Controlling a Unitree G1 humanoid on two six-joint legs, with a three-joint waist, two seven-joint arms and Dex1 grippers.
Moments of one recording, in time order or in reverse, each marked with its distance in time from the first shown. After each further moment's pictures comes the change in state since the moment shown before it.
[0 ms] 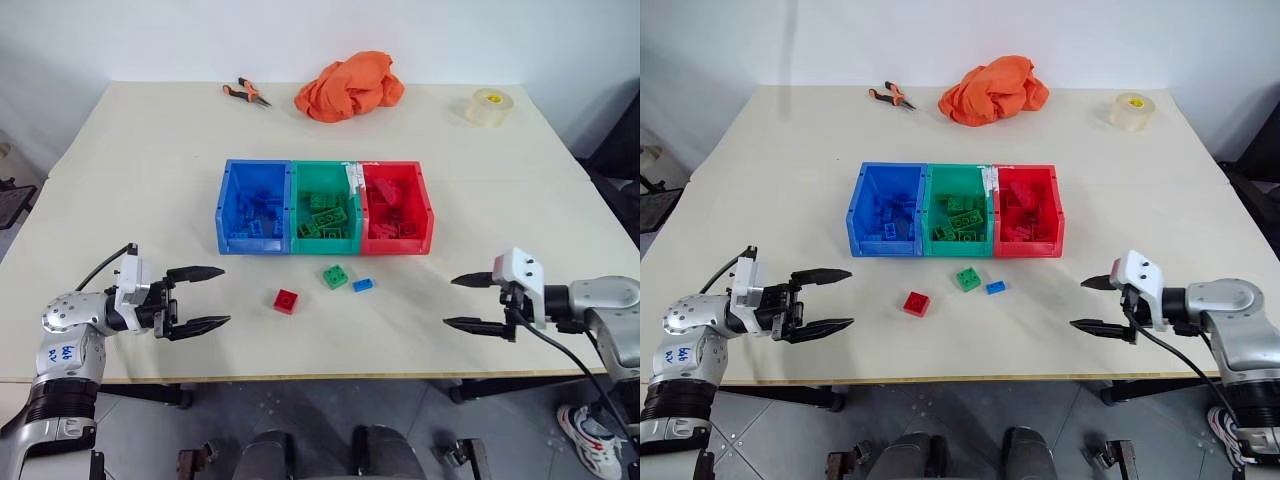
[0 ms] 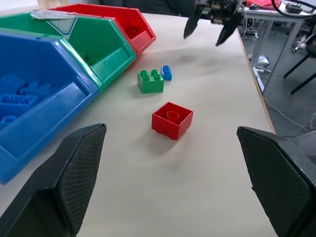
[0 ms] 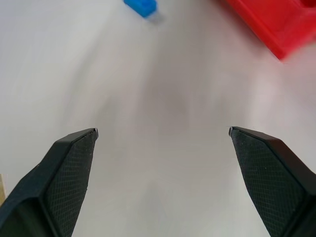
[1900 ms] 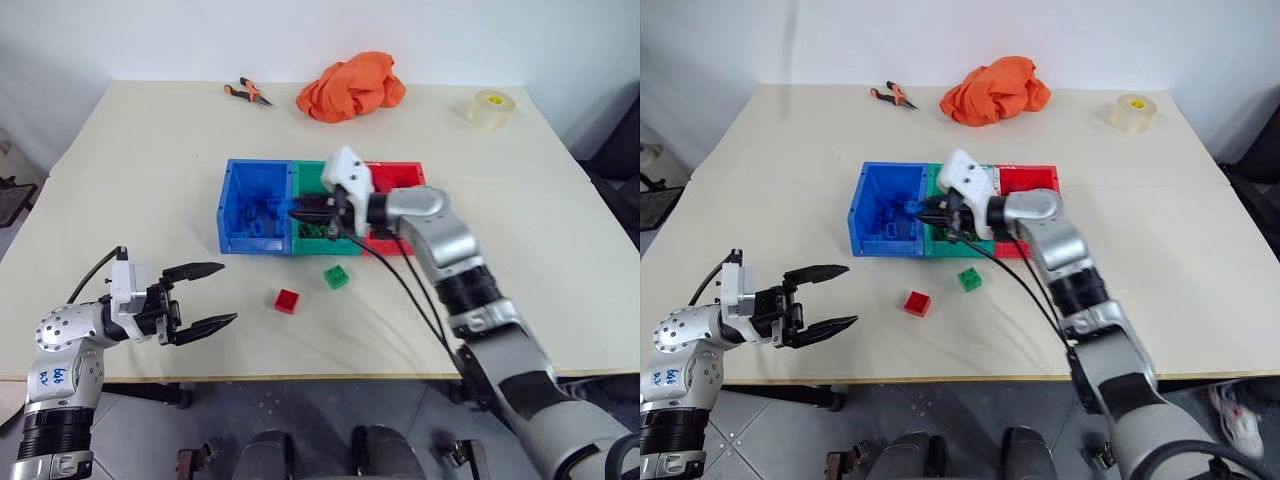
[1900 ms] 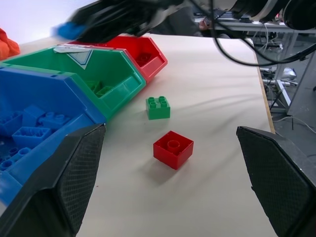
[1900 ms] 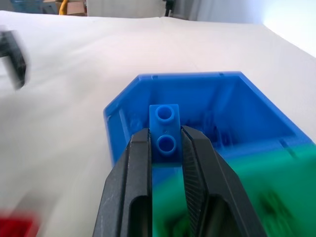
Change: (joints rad) left arm 0.158 -0.041 0.067 -0.312 -0.051 0.074 0.179; right arm -0.777 0.732 0.322 0.452 -0.165 -0.062 -0.364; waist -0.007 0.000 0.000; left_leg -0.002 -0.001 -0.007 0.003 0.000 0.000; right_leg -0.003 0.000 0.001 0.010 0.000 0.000
